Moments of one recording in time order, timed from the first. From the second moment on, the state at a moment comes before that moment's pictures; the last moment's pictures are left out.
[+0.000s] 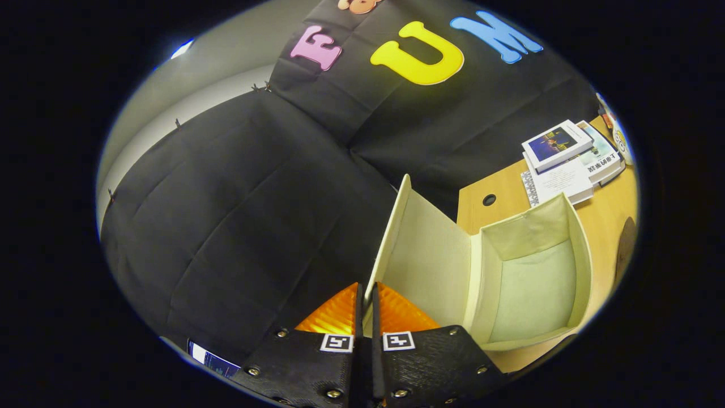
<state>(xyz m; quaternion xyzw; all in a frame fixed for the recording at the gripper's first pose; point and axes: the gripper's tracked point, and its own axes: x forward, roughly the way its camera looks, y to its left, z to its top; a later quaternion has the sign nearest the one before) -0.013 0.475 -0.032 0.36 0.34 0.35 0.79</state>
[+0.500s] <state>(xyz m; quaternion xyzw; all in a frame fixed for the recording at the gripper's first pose) 0.004 0.435 -0.035 0.28 0.28 0.34 0.85</state>
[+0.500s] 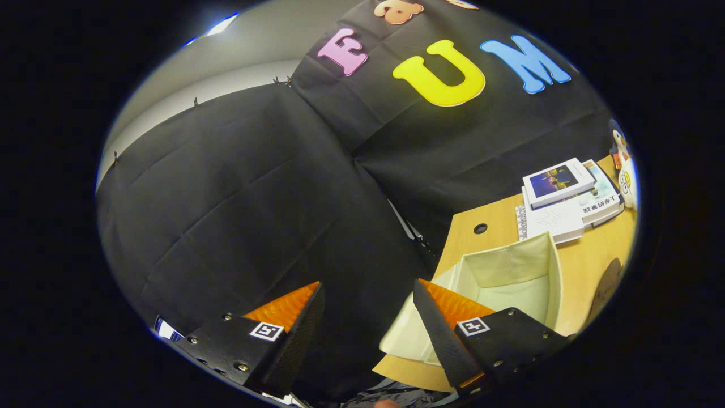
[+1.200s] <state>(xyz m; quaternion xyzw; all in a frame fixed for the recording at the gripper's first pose) 0.037 0.268 -0.077 0.19 0.28 0.22 0.91</state>
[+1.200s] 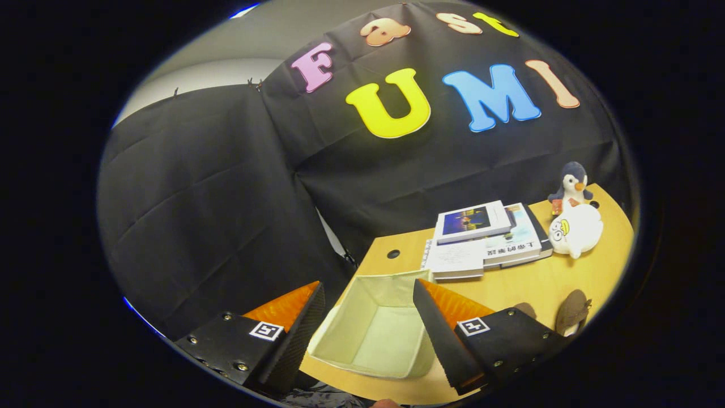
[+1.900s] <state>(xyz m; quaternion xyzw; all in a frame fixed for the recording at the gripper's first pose) 0.037 0.147 -0.175 0.13 0.34 0.12 0.92</state>
